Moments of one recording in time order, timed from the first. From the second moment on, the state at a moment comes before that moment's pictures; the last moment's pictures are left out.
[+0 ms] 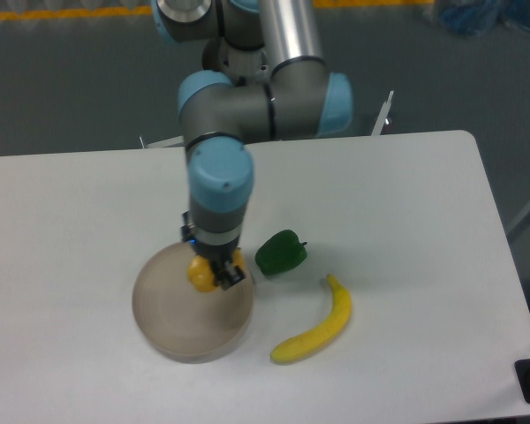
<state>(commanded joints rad) 1.86 -2.00 -1.46 -1.35 1.43 1.07</state>
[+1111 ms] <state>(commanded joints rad) 2.01 -1.97 -1.41 -1.23 1.52 1.08</state>
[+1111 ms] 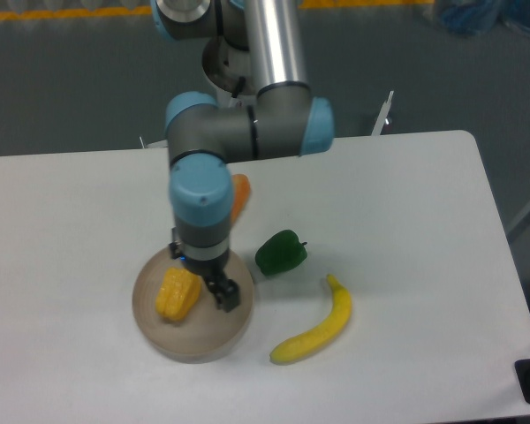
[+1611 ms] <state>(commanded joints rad) 2.29 -1.89 -1.42 -1.28 1.57 1.42</state>
